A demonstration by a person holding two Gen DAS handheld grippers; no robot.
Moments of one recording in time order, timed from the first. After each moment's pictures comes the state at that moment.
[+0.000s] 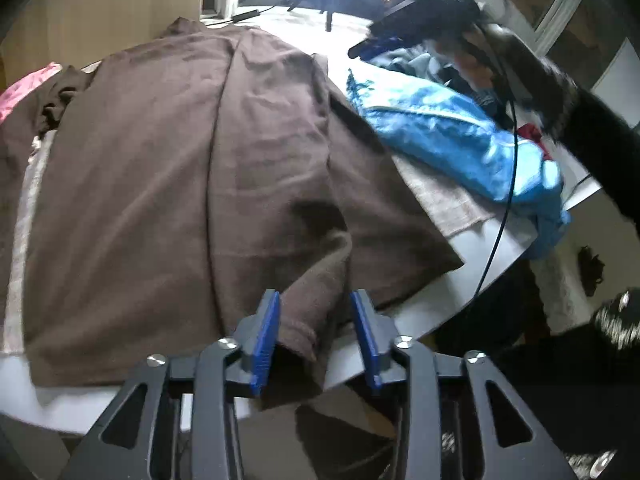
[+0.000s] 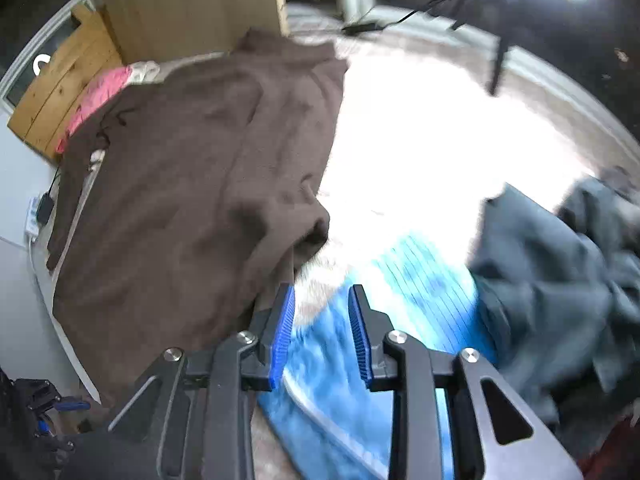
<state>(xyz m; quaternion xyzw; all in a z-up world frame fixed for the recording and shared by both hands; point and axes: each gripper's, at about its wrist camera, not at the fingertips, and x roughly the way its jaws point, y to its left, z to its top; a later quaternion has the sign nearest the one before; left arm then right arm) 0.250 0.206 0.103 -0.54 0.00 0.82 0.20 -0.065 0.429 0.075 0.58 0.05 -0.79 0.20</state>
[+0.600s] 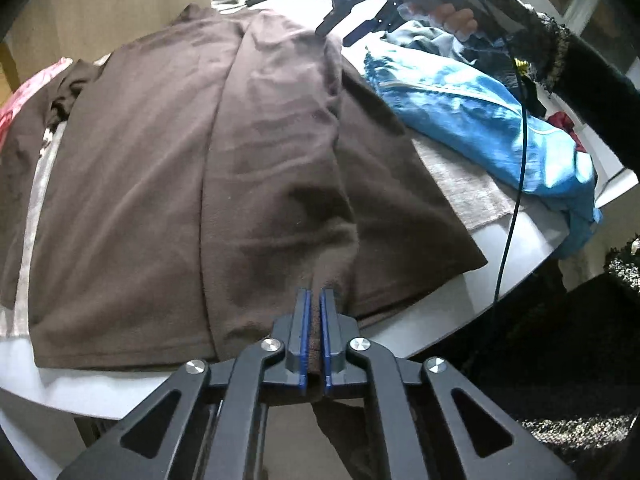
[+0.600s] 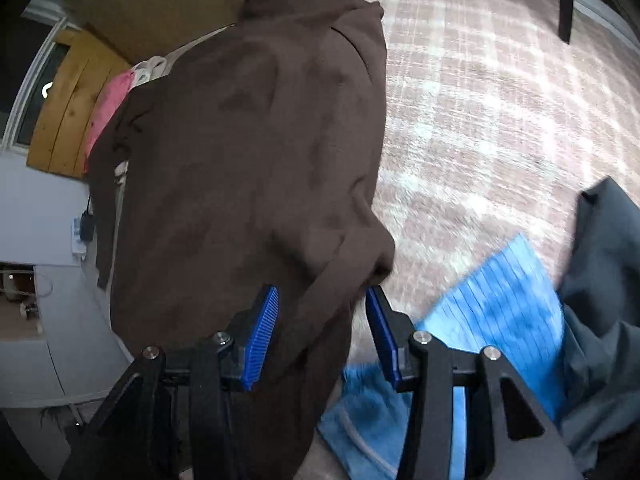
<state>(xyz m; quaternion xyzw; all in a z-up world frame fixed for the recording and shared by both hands) 0.249 0.233 0.092 -0.56 0.01 0.81 0.15 -0.117 0.413 0.028 0.67 -0.07 -0.70 0.25</state>
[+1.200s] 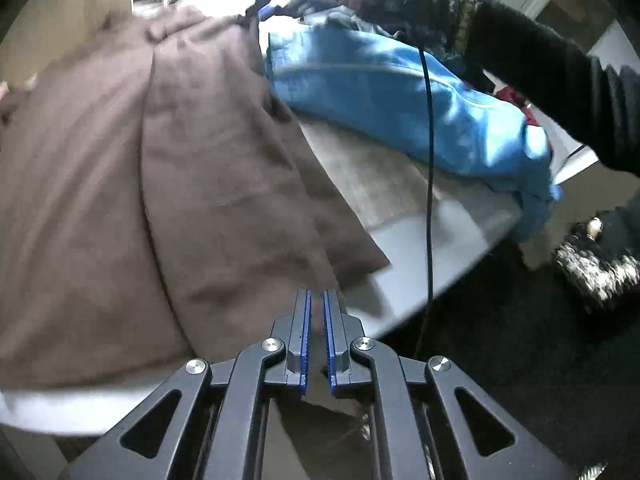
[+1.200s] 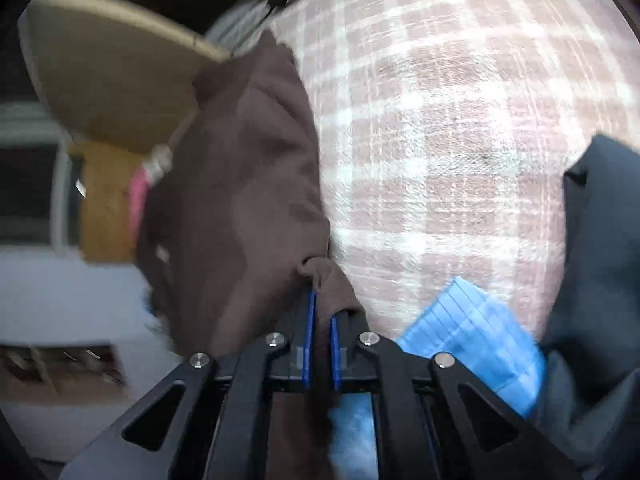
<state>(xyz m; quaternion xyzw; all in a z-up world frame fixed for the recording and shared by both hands) 0.251 0.295 0.096 -0.57 -0.01 0.79 0.23 -0.157 0.487 -0.002 0.67 -0.22 -0.67 0.25</state>
